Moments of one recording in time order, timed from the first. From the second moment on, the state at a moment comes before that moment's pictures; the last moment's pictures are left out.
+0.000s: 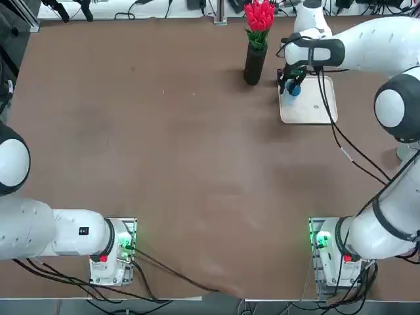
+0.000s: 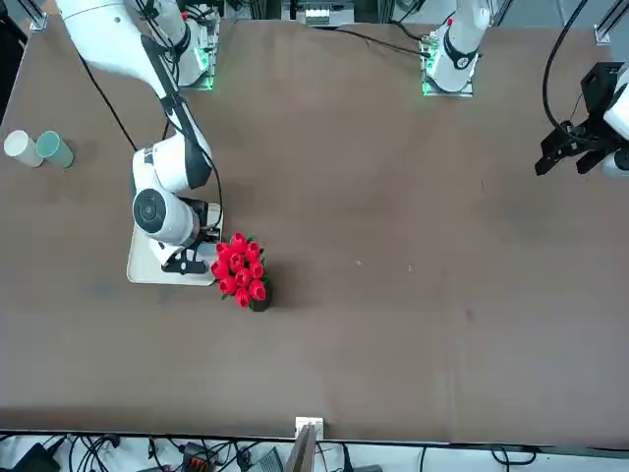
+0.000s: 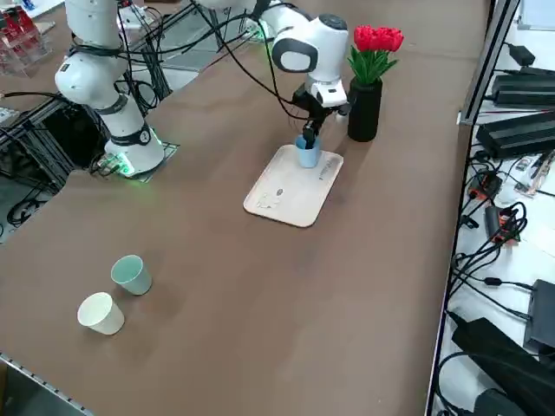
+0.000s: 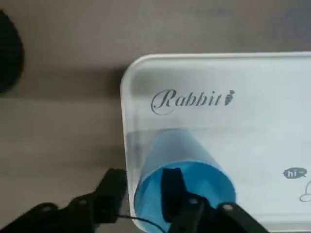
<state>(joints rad) 0.18 0.49 0.12 -1.86 -0.03 2.19 0.38</state>
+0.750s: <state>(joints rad) 0.10 0.27 0.04 -1.72 -0.03 1.81 0.71</state>
